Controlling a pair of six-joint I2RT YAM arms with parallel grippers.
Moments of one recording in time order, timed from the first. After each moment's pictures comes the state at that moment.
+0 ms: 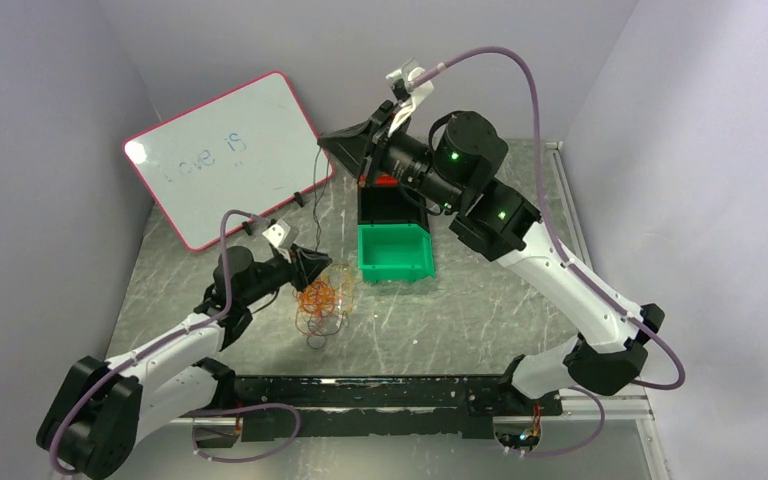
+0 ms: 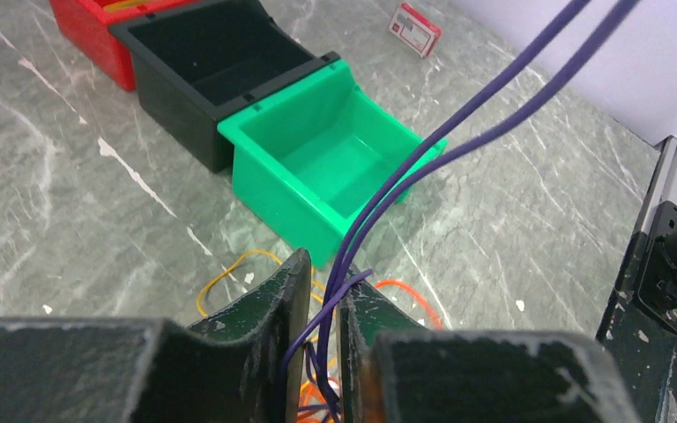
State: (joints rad) left arm -0.45 0.98 0.29 0.60 0.43 -0.23; right arm 0.92 1.41 1.74 -0.16 -0.12 0.22
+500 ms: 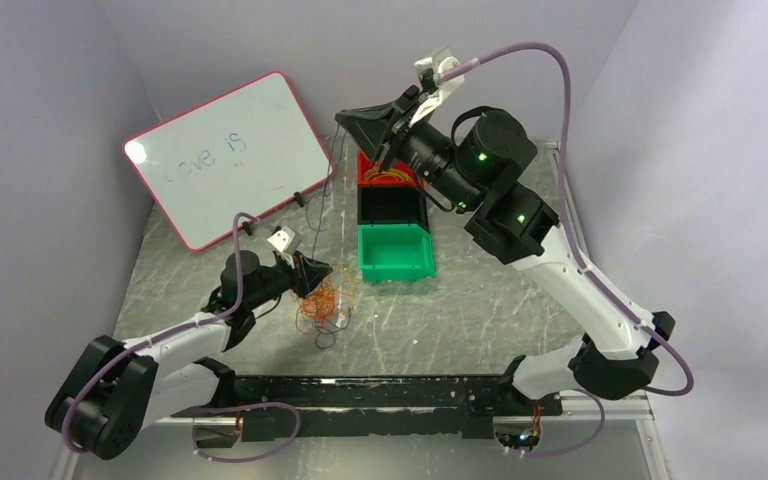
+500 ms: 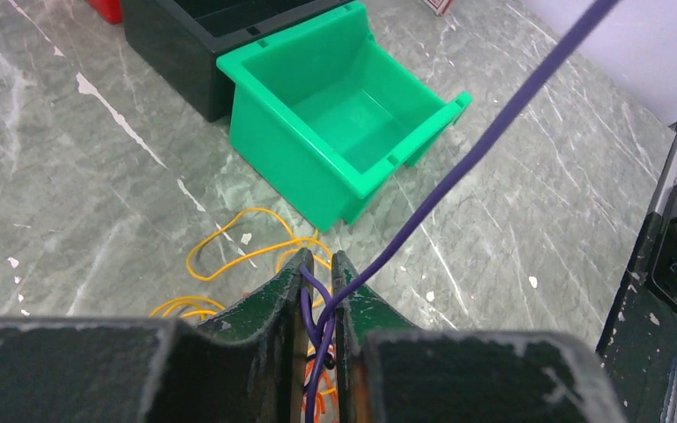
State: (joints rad) left arm -0.45 1.09 0.23 0.69 0.43 -0.25; right arm 0.92 1.38 1.78 -0.13 -0.03 0.14
